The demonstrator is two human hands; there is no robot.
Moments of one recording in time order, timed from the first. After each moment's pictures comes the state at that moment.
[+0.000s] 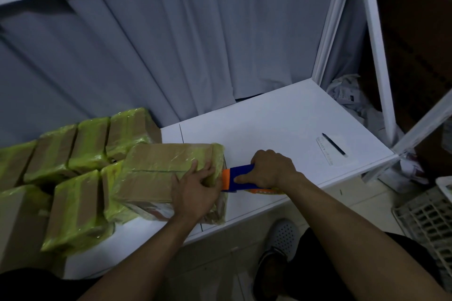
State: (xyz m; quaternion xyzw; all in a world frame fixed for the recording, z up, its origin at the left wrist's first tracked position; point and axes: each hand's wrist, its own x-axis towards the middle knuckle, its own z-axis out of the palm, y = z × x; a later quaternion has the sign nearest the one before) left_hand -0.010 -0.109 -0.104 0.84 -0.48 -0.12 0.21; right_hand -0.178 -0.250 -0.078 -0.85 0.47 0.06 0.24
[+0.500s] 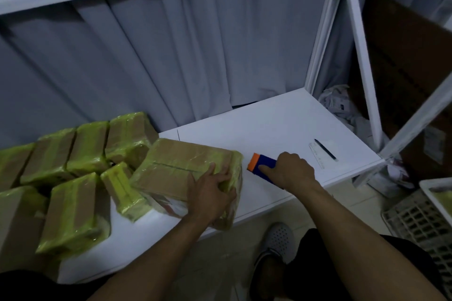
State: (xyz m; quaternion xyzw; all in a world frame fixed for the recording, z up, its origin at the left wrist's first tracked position) left_hand -0.039 -0.112 -0.100 0.78 -0.55 -0.15 0.25; right_hand -0.224 -0.244 -0.077 -0.76 0.61 0.01 0.22
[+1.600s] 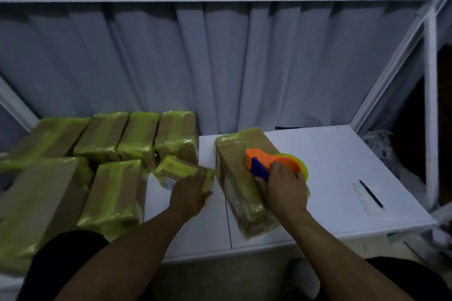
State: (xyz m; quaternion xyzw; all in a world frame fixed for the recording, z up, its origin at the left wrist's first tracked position) left_hand 0.160 -0.067 -0.173 0.82 -0.56 -0.04 0.10; right_hand -0.083 -0.181 -0.063 -0.85 0.51 -0.11 0.08
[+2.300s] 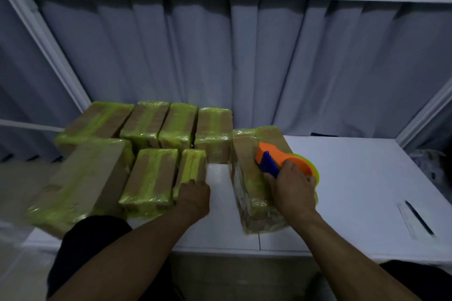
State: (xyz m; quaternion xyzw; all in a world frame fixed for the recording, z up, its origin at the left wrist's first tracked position) left_hand 0.183 -0.005 -0.147 0.87 -0.46 -0.06 -0.17; right_hand -0.014 -0.144 -0.067 -0.82 0.51 -0.16 0.21
